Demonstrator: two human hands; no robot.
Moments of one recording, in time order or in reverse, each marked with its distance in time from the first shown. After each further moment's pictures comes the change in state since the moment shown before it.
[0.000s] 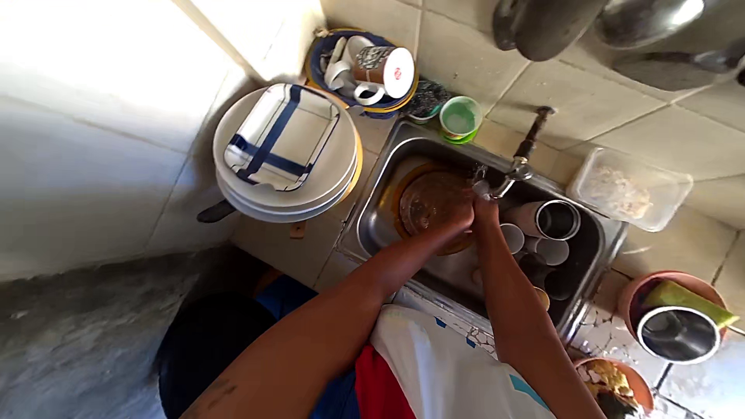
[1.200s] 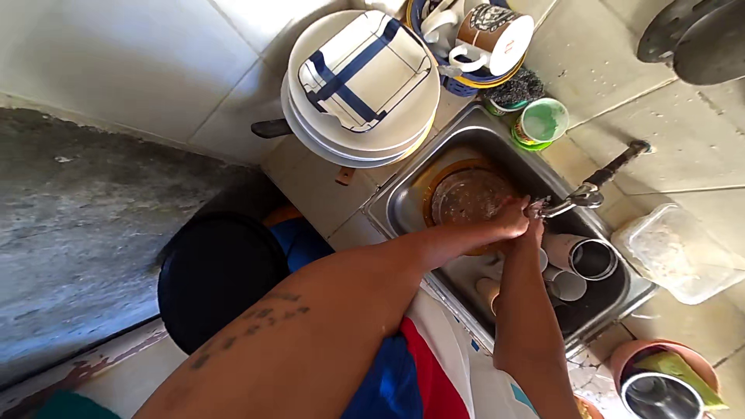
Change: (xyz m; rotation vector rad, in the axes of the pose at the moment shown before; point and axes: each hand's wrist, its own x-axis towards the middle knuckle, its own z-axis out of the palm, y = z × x) left_hand 0.013 0.011 0.011 0.024 -0.015 0.318; right_hand 0.011 0.007 -0.026 0.266 -0.253 0.053
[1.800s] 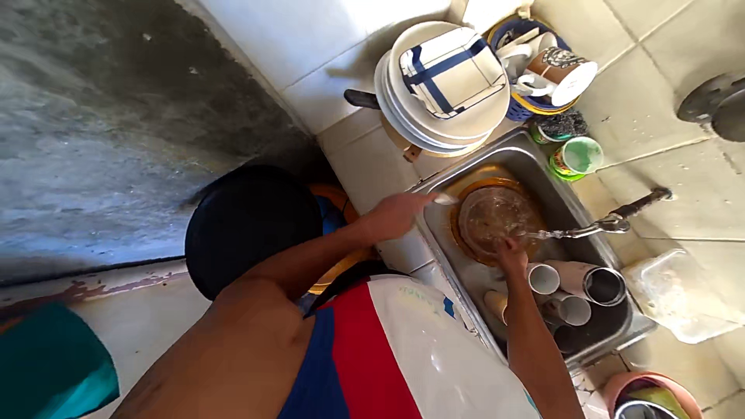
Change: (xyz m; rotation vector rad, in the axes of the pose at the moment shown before) left_hand -0.318 0.017 -0.223 0.658 0.181 -0.053; right_hand -0.055 0.037 0.006 -1.343 -0.189 -0.172
